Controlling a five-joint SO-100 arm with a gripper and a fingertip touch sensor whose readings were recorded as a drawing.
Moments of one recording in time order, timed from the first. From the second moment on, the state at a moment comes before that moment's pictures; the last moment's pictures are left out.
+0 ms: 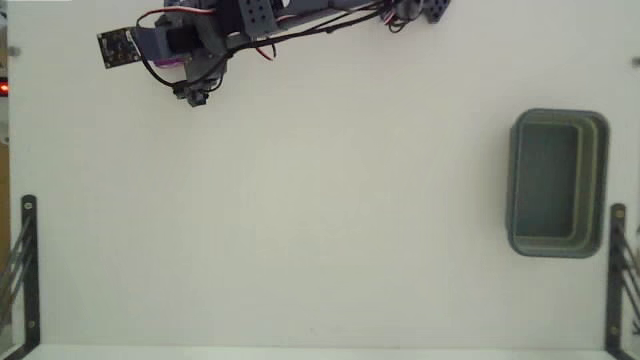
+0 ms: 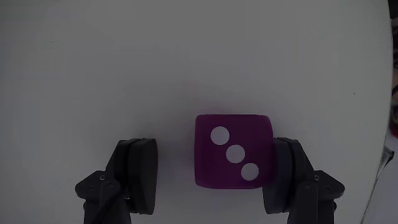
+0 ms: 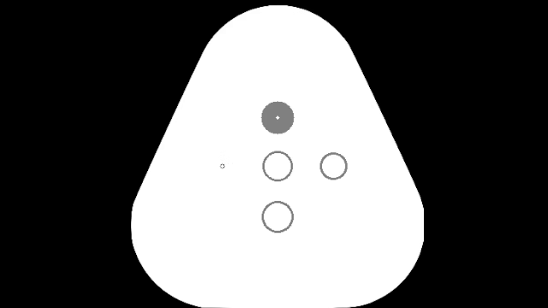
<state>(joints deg) 73.1 84.4 100.1 41.0 0.0</state>
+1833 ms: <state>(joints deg) 73.2 84.4 100.1 41.0 0.0</state>
